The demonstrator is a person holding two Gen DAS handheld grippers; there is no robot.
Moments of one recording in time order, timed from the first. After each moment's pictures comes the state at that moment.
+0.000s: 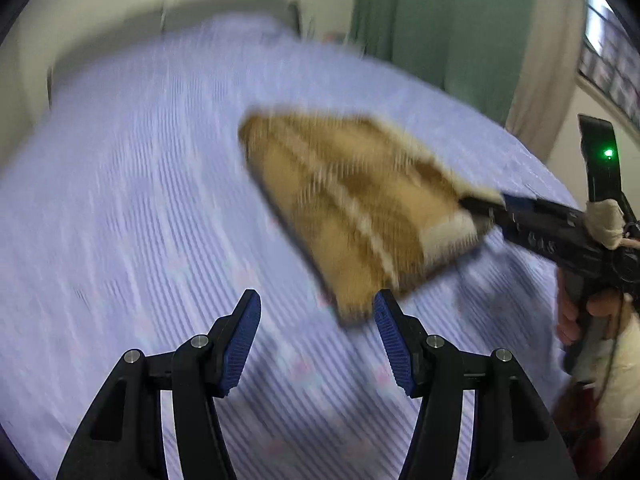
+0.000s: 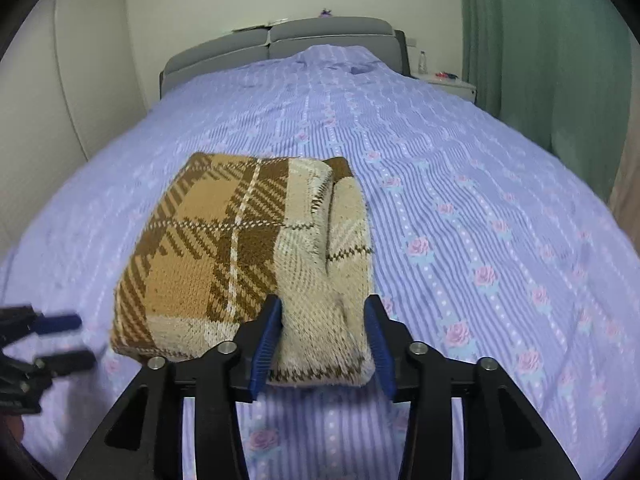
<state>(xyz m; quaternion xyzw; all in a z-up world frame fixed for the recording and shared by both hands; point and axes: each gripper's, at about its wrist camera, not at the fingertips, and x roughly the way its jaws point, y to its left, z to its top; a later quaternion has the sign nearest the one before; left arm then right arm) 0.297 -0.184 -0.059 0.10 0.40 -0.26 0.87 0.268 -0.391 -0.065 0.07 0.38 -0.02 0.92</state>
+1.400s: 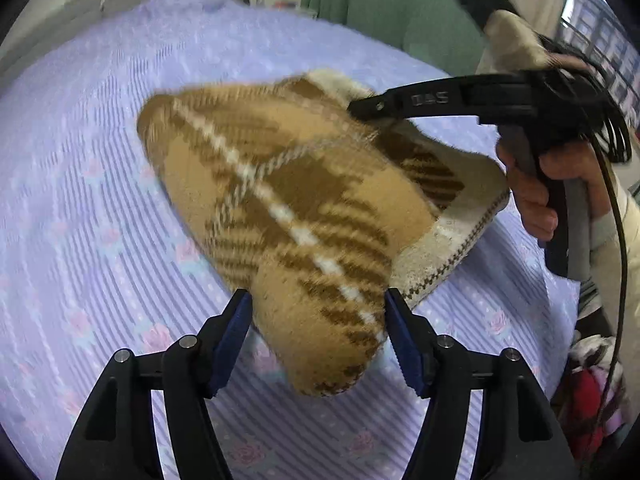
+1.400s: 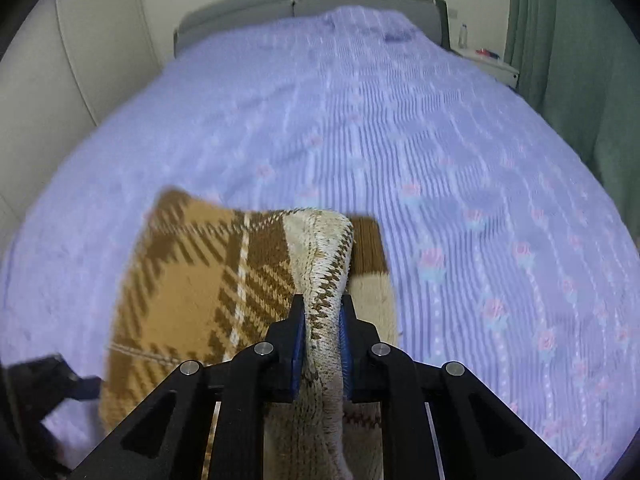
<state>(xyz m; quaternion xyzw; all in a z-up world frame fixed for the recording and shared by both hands) 0.359 -0.243 -0.109 0.08 0.49 -0.35 0.80 0.412 -0.396 -0.065 0.03 0.46 0.04 0.89</state>
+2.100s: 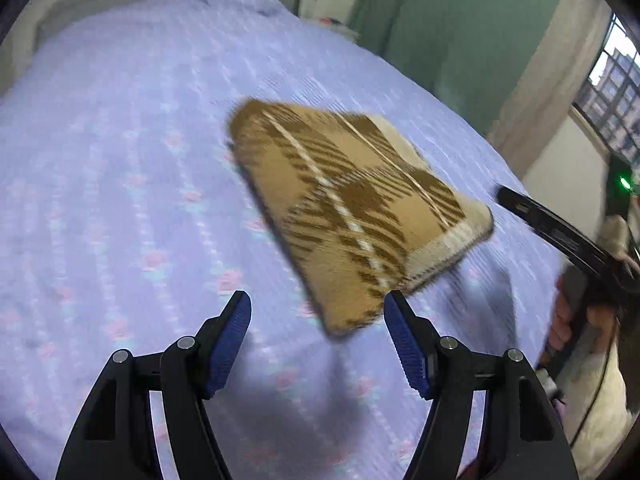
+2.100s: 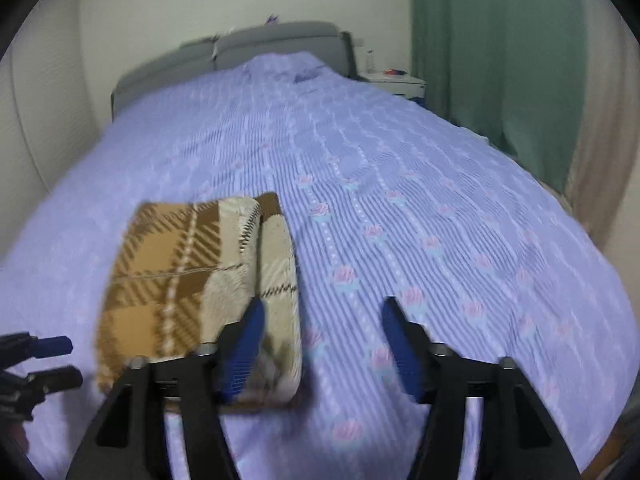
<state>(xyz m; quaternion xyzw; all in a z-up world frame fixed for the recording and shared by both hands) 0.335 -0.157 -0.058 0.01 0.47 -0.29 0.83 0.260 -0.428 -0.027 0.09 0.37 -0.11 0.92</state>
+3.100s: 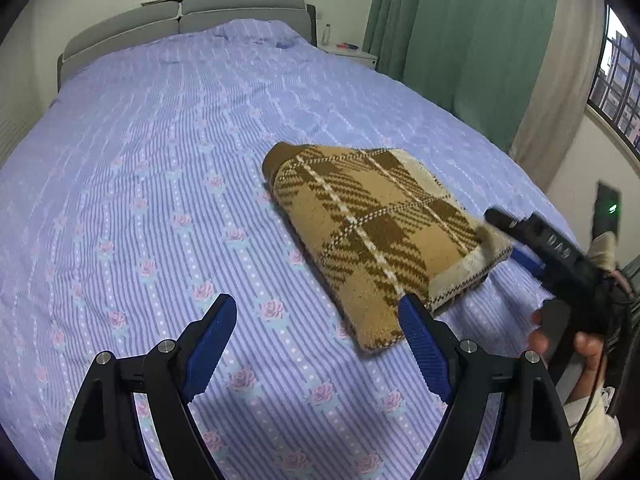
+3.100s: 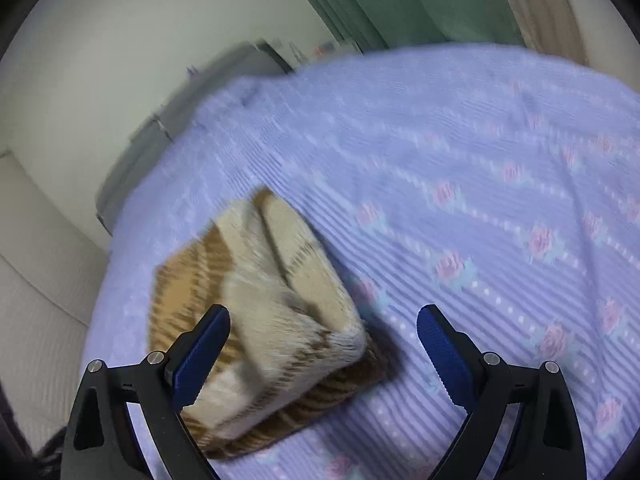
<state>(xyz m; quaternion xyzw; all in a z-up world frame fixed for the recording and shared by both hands) 0.335 -0.154 -0.042 0.04 0.43 -0.26 0.87 0.255 -0.421 -0.085 0.33 0.30 -0.14 0.88</state>
